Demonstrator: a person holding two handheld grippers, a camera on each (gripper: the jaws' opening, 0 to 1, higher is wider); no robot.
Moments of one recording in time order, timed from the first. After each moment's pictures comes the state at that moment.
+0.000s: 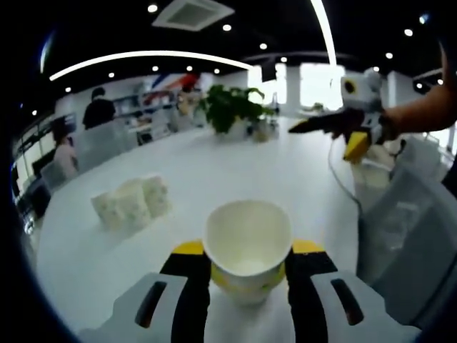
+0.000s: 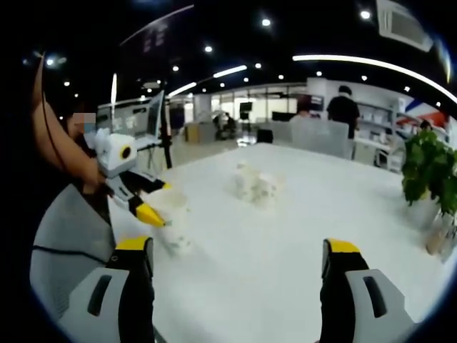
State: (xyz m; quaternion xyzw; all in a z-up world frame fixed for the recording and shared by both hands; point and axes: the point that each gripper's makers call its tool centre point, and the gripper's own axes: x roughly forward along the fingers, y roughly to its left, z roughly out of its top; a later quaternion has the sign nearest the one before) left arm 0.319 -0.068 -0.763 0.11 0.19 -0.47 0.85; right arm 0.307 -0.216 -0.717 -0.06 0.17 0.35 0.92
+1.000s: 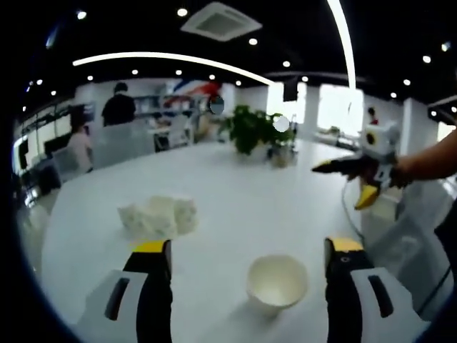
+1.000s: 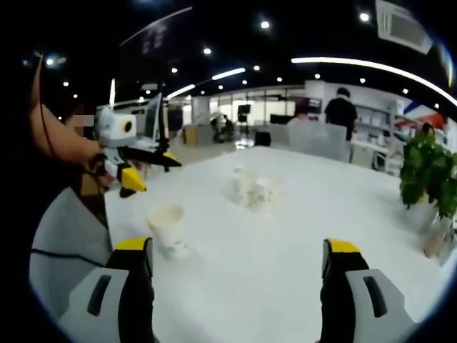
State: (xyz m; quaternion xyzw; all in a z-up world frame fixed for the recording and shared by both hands) left arm 0.353 -0.027 -0.696 0.03 0.17 -0.43 0.89; right arm 0.316 -0.219 -0.709 -0.06 0.16 0.34 0.92
